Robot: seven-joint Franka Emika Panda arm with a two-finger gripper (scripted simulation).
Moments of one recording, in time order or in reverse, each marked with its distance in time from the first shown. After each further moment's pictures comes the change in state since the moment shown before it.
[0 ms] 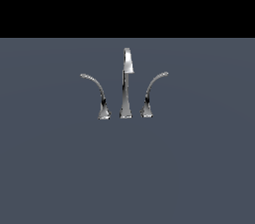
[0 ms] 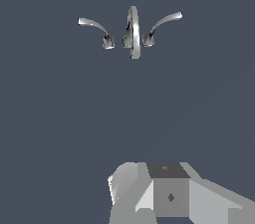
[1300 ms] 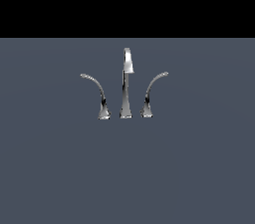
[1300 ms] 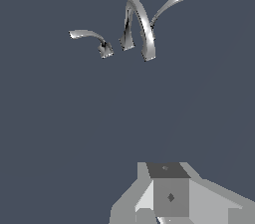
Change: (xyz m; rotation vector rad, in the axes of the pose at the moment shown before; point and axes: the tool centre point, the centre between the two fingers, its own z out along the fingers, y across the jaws) arm 0.032 -0.059 0.057 0.009 -0.004 0.278
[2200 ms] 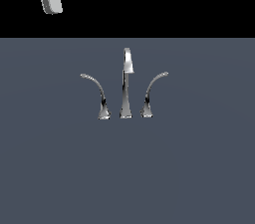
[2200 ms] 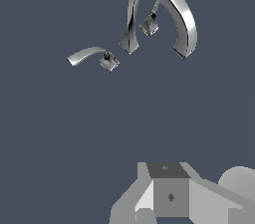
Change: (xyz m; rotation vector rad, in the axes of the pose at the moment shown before) arm 0.048 -0.078 0.076 0.015 -0.005 0.371
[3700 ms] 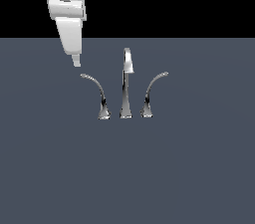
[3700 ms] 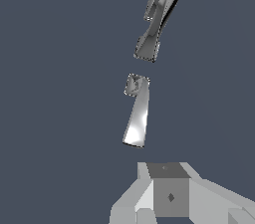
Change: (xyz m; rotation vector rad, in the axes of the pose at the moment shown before) arm 0.094 -0.110 0.117 0.017 -0.002 0.581
